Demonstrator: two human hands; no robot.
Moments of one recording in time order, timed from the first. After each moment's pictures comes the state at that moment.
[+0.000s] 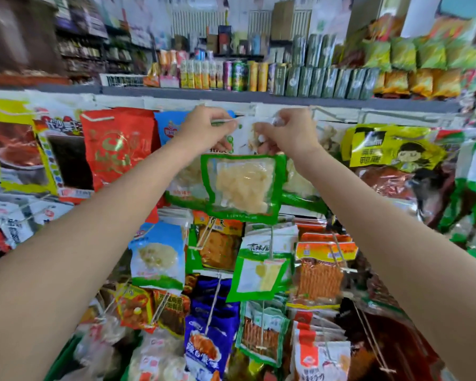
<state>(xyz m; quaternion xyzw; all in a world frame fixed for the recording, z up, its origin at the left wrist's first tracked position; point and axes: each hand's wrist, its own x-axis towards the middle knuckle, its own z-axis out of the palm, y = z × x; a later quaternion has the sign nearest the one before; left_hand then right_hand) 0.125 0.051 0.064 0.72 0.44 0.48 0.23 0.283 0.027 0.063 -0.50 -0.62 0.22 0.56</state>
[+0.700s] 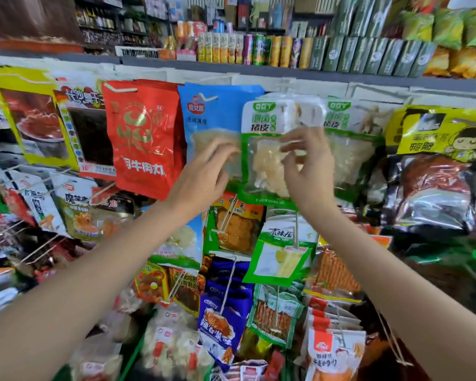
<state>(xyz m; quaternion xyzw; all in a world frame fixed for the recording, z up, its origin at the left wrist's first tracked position) 0.070 0.026 -0.037 0.83 0.38 0.40 -0.08 0.248 -0.004 -0.012 -0.46 -0.67 0.02 0.58</state>
